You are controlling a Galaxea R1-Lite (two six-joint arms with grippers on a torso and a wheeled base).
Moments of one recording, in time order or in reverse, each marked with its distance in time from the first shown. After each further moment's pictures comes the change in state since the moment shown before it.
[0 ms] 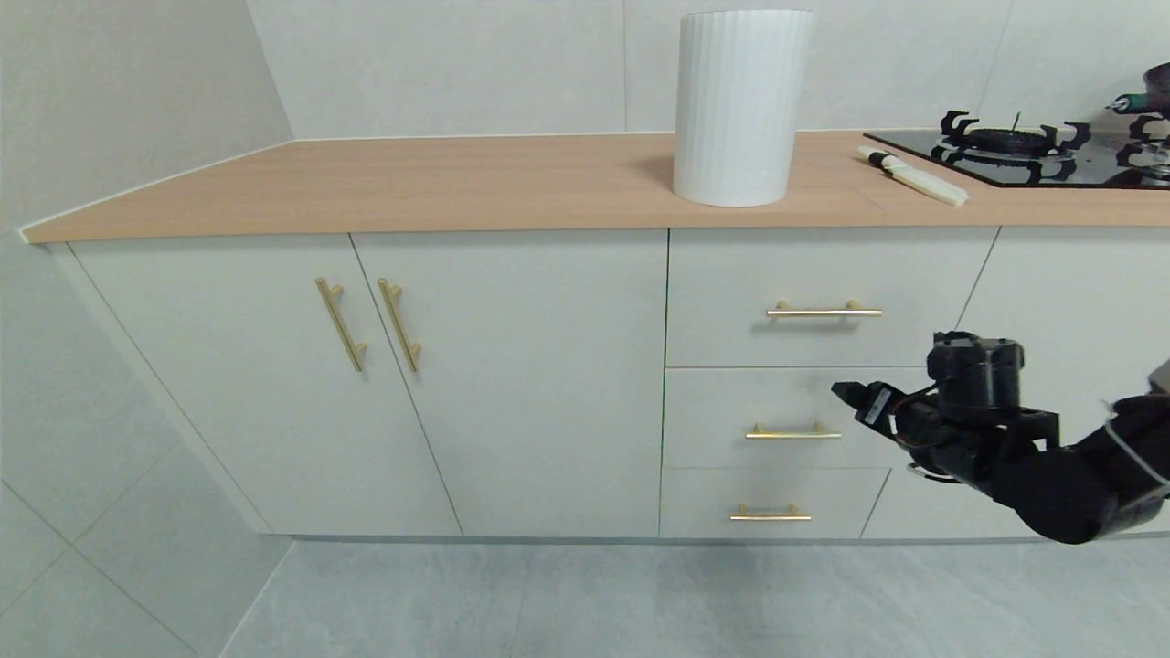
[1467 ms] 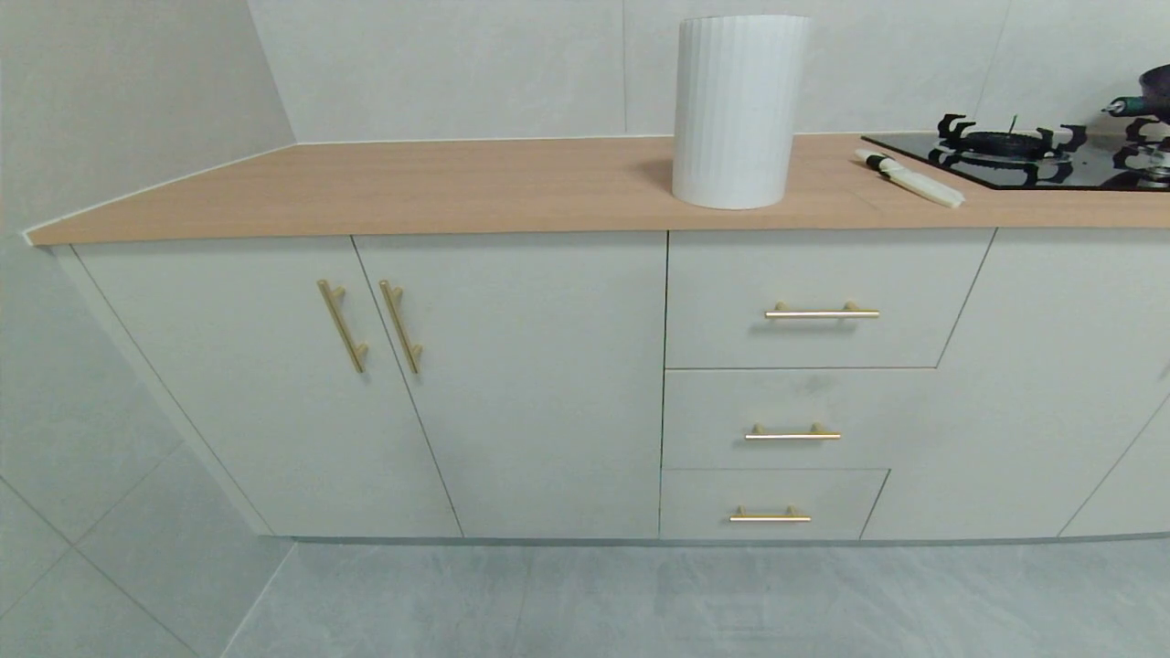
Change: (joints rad) left arm 0.000 0.000 0.000 0.000 0.000 0.000; right arm -0.207 -1.928 0.611 0.745 -0.240 -0.653
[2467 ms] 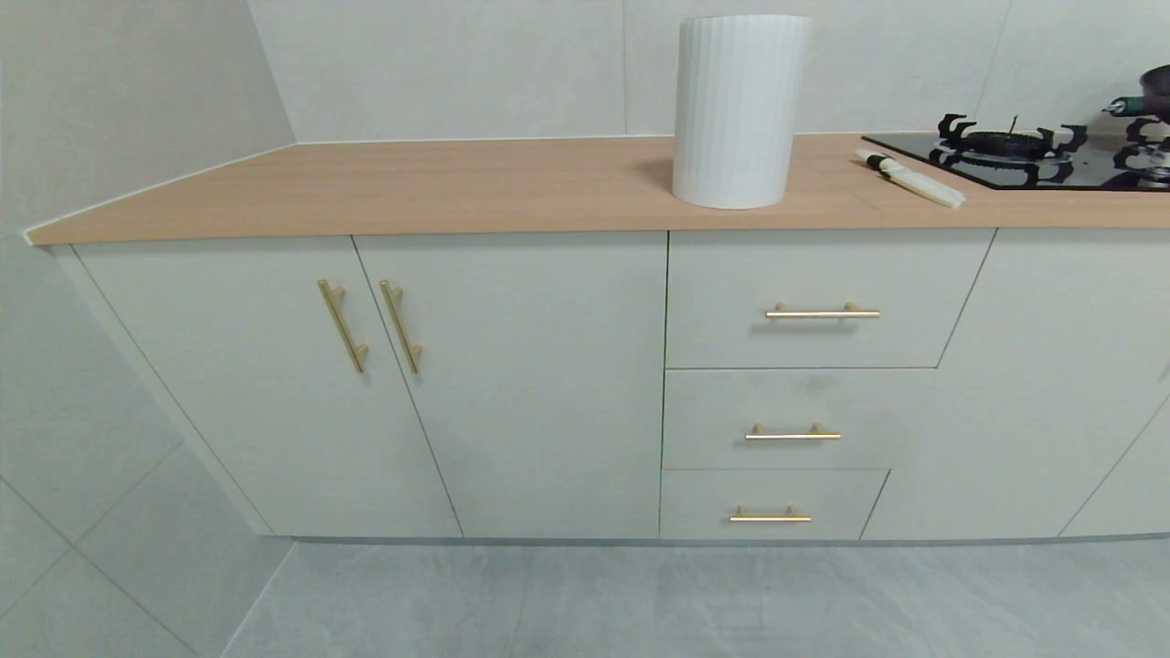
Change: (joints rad) left arm 0.000 0.000 0.000 0.000 0.000 0.000; right arm -0.009 -0.050 0.138 0.095 0.431 0.041
